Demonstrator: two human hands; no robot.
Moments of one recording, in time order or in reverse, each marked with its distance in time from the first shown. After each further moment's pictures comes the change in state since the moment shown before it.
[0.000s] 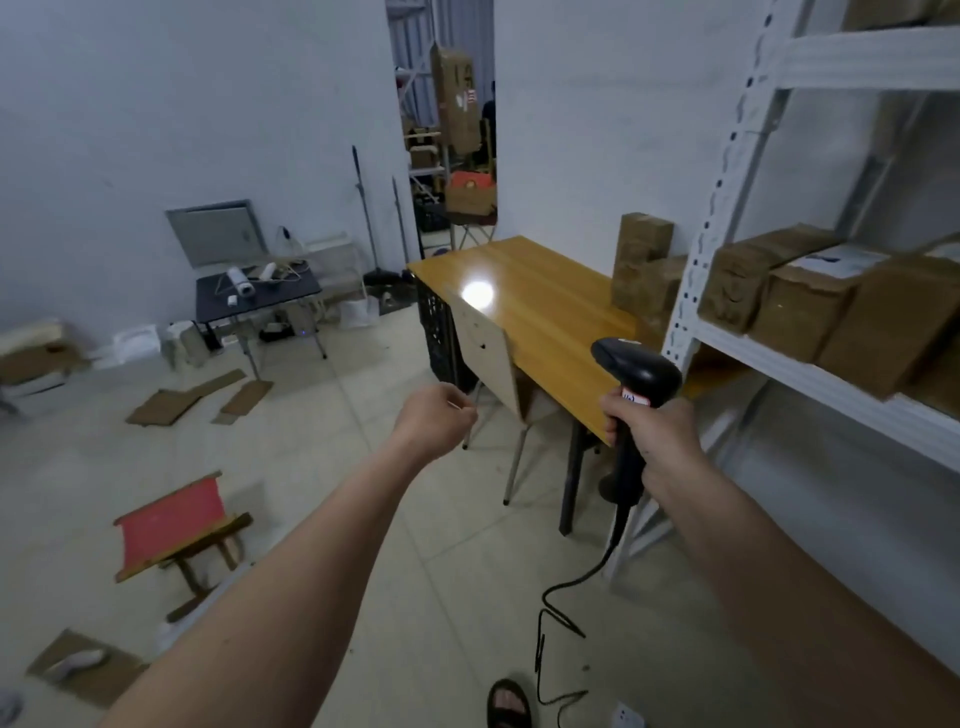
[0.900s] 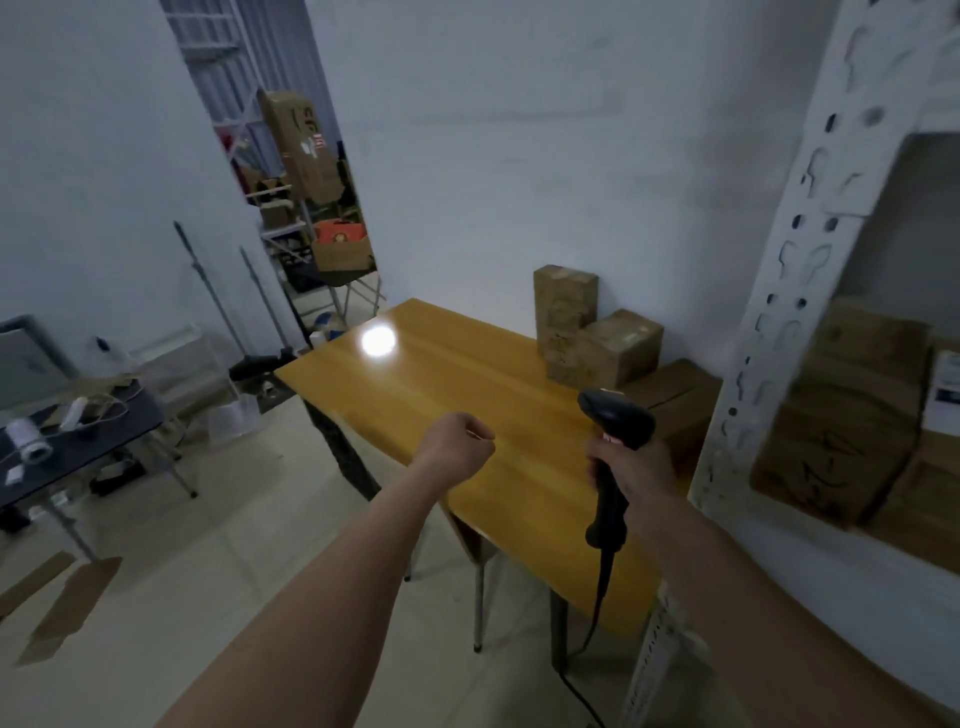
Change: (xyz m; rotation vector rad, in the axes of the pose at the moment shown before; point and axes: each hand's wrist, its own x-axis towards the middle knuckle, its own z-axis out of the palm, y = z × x) left_hand 0.414 0.117 0.089 0.126 -0.332 0.130; right_hand 0.351 -0.052 0.081 0.121 0.235 0.098
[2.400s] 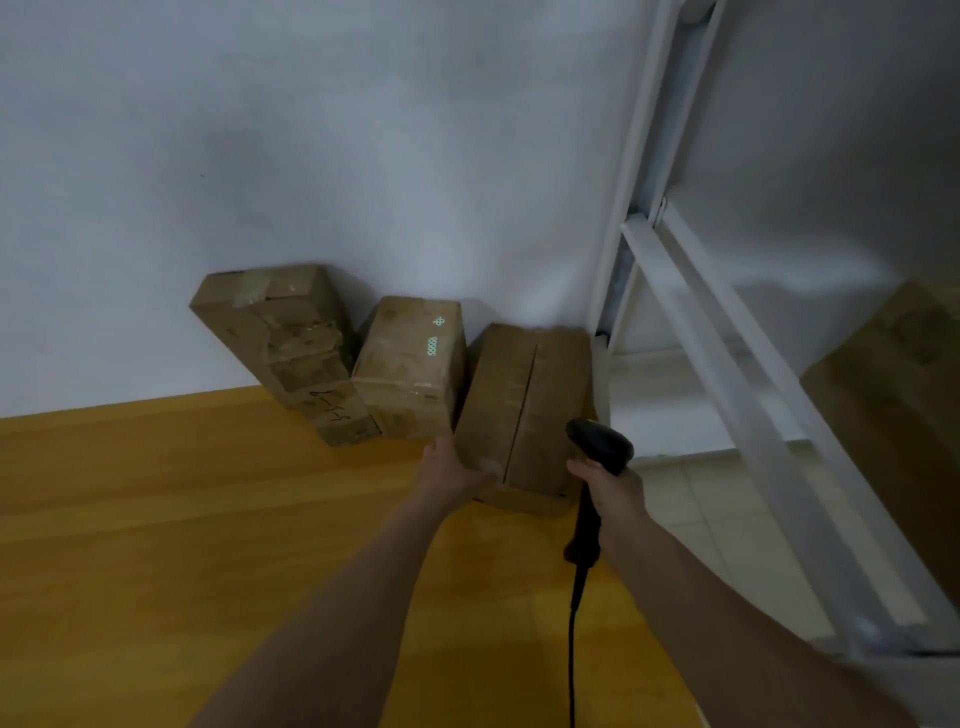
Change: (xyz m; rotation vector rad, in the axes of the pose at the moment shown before) left_hand 0.386 0.068 0.225 0.307 -0.748 0.197; right_hand 0.306 0.058 -0.045 0.327 0.831 0.309
